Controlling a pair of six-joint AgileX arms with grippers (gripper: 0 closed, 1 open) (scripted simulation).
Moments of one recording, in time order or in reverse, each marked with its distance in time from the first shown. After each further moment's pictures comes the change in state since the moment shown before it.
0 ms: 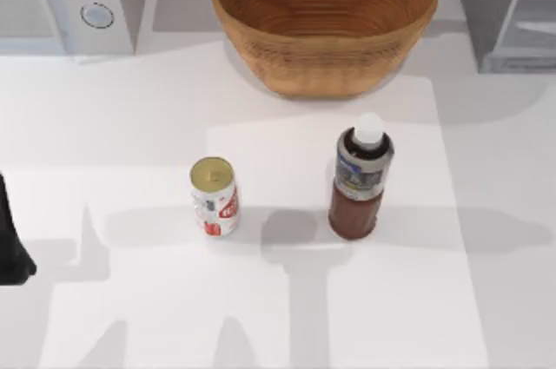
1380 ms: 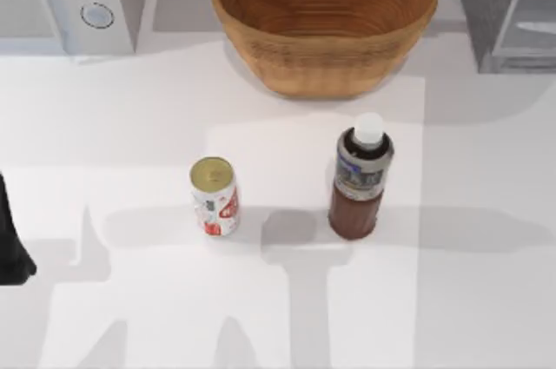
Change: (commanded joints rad) left arm 0.000 0.000 0.000 0.000 0.000 0.000; right arm 0.871 0.020 -0.029 1.165 0.199 1.388
